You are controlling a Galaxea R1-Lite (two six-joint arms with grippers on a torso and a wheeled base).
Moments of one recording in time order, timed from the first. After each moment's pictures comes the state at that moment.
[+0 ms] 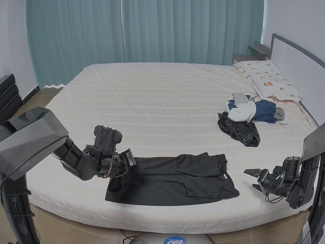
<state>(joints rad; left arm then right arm) -0.39 2.18 -0.96 -0.47 0.00 -0.67 -0.03 2.28 -0.17 -1.55 0.38 0.83</state>
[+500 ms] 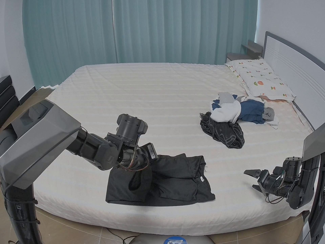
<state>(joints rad) -0.52 2.20 -1.22 -0.21 0.01 -0.75 -0.03 2.28 -0.16 -1.55 0.38 0.83</state>
